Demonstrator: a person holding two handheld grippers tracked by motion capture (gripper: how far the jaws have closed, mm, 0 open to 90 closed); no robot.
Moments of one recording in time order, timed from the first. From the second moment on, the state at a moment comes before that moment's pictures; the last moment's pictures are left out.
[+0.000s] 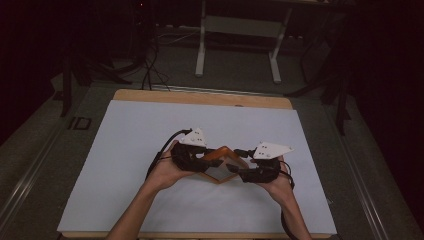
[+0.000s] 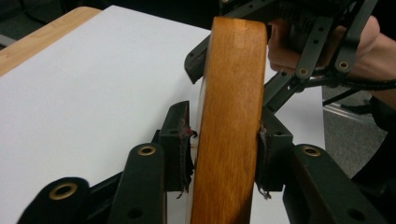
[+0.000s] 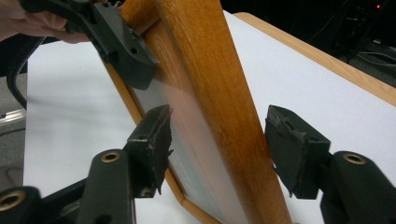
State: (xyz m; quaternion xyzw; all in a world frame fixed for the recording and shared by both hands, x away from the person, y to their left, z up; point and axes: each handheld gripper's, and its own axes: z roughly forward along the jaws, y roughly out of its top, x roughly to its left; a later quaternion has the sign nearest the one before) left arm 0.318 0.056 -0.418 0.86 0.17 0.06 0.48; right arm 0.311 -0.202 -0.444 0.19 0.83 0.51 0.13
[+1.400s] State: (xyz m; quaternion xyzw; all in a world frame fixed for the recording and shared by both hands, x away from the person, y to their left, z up) left arm 0.308 0.112 -0.445 0.79 0.26 0.10 0.54; right arm 0.306 -0.219 -0.444 0.16 0.84 0.49 0.15
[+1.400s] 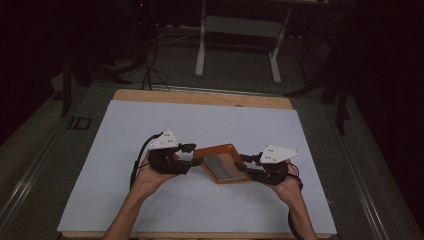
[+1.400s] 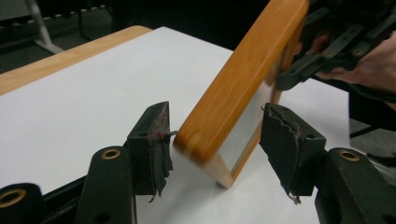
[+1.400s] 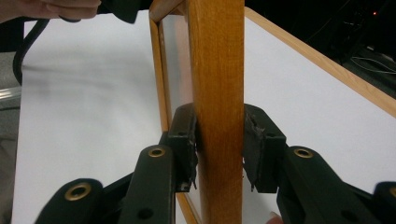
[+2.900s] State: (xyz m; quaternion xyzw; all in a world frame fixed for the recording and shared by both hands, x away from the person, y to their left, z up) left arm 0.314 0.063 -0.493 0.82 0.24 0.07 0.51; right arm 0.310 -0.244 -0.452 0.18 0.85 0.47 0.14
